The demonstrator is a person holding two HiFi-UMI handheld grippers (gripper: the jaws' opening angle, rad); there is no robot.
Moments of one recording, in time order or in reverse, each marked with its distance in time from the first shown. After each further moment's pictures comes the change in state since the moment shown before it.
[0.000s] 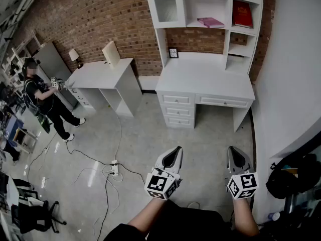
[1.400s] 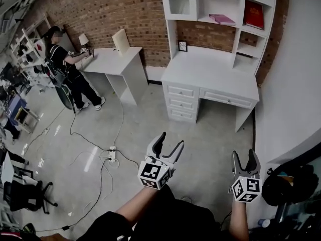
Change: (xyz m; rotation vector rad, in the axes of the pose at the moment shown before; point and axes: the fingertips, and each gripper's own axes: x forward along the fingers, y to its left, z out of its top) left arm -0.012 -0.001 -0.011 0.026 0.010 0.096; right arm -0.053 -0.062 -0.030 0.036 0.021 -0.142
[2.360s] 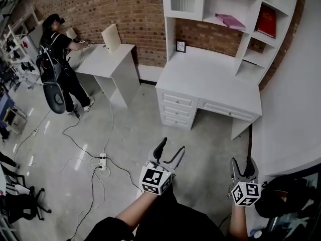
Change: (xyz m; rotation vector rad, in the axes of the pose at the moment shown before) left arm 0.147 0.118 -0.029 -0.051 0.064 -0.026; right arm 0.183 -0.003 -0.009 -0.022 0.120 -0.012
